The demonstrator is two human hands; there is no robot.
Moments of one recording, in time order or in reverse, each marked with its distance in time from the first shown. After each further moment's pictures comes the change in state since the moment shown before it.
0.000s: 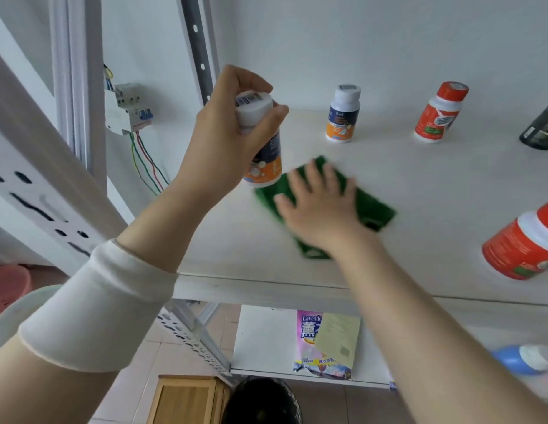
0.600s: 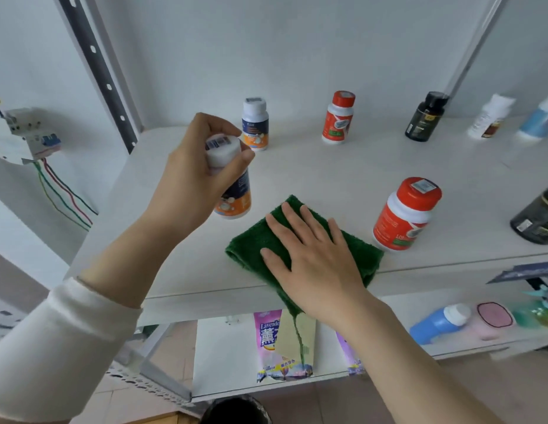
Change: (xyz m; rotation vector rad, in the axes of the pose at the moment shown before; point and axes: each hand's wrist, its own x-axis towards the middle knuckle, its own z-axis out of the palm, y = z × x) left_hand -0.017 0.011 0.057 -0.095 -0.180 0.057; right_hand -0.102 0.075 0.008 0.069 0.133 -0.005
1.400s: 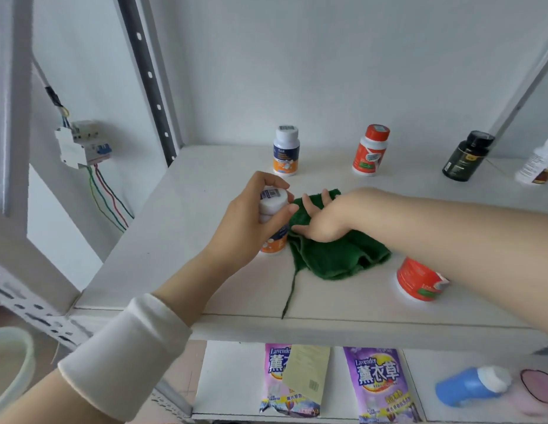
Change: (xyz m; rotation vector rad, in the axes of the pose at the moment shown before) left_hand -0.005 -0.019 0.038 -0.104 -0.051 -0.066; right_hand 0.122 0.009 -0.061 -0.432 -0.604 0.130
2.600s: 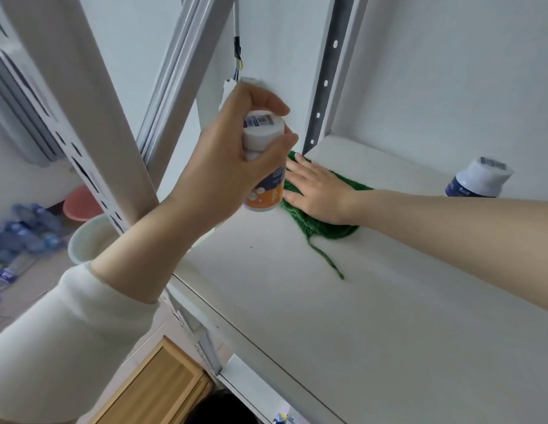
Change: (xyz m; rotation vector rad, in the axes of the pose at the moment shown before) left_hand -0.010 0.001 -0.135 0.285 0.546 -0.072; right_hand 0.105 -0.165 -0.060 -0.053 0.406 -1.059
